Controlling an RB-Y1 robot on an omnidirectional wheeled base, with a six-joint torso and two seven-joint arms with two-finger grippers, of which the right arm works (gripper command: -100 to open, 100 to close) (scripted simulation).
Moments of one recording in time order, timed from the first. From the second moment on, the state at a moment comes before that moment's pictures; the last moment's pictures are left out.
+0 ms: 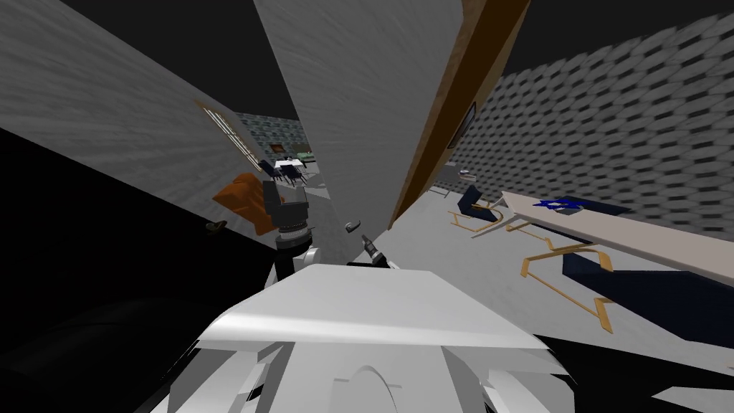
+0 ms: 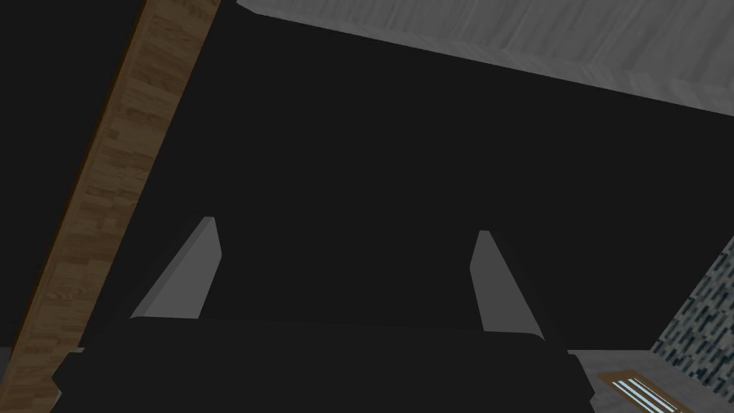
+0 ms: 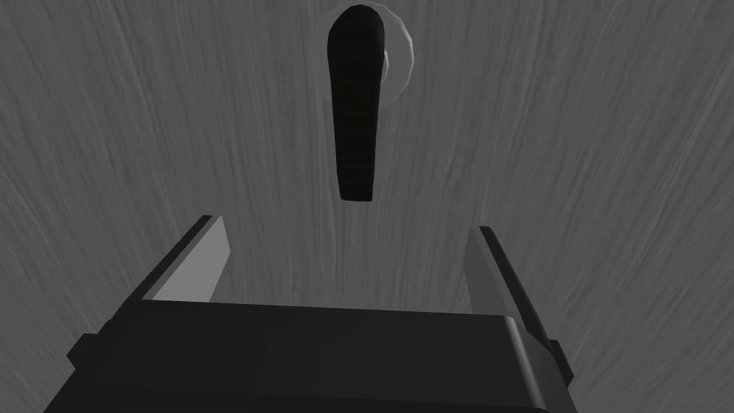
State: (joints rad) arm -0.02 -0.10 0.71 -0.88 0.01 -0.74 -0.09
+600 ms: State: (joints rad) arm -0.02 -0.09 0.69 -0.87 0.01 -0.75 -0.08
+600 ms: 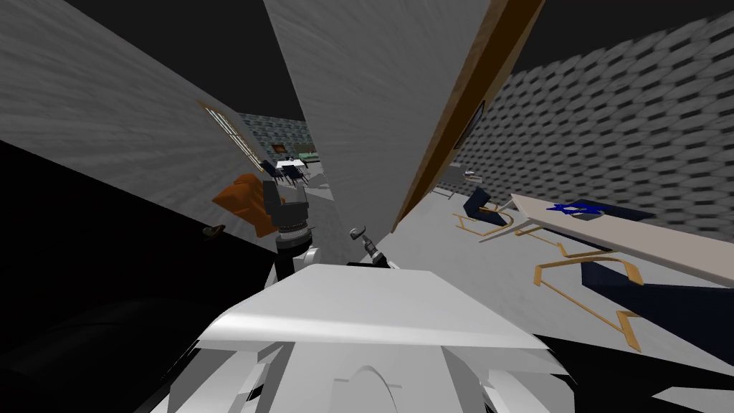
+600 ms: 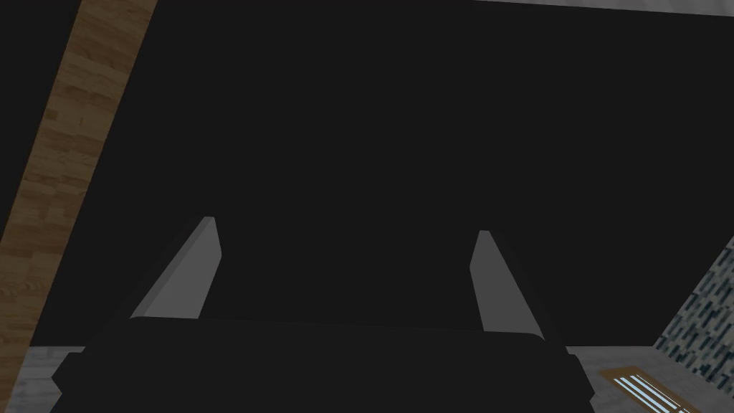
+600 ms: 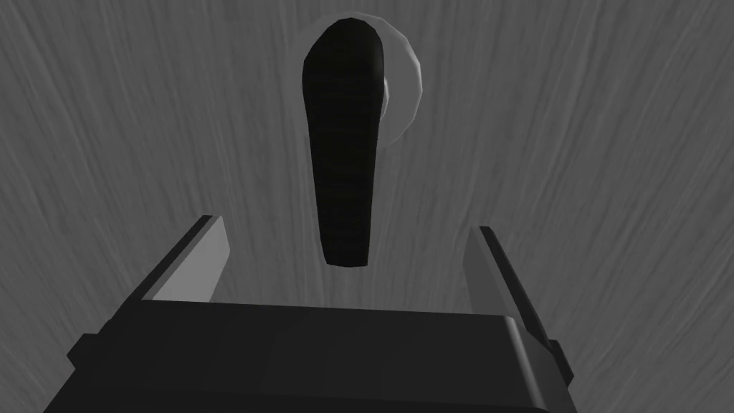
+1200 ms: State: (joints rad) arm -0.02 -0.08 0.69 -0.85 0.01 -0.76 -0.08
